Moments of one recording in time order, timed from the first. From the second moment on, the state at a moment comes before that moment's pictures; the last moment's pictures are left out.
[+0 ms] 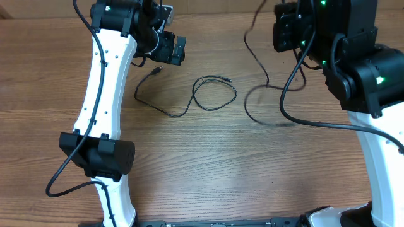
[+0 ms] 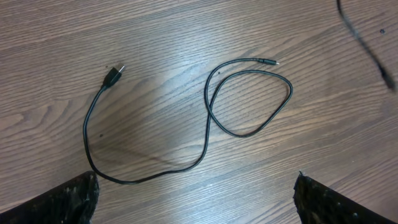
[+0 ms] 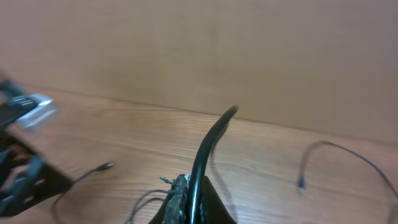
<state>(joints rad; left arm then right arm) -0.20 2.09 2.37 -1.49 0.20 0.00 0.33 1.56 2.07 -1.00 0.07 0.10</state>
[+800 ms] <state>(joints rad) -0.20 2.09 2.37 -1.49 0.20 0.00 -0.06 1.57 2.07 -1.10 0.24 0.38</state>
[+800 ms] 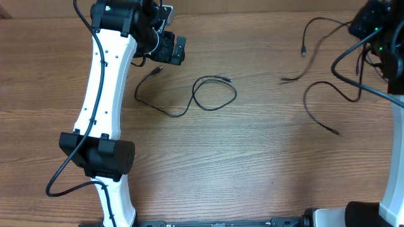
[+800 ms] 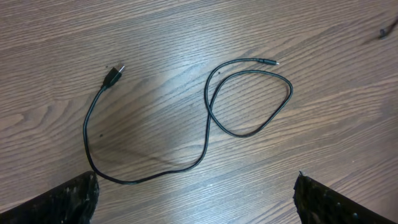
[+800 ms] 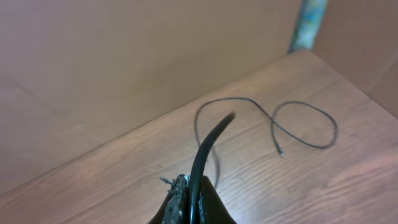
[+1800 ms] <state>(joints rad) -0.20 2.09 2.37 -1.49 0.20 0.00 -0.13 1.79 2.07 -1.14 0.24 0.48</state>
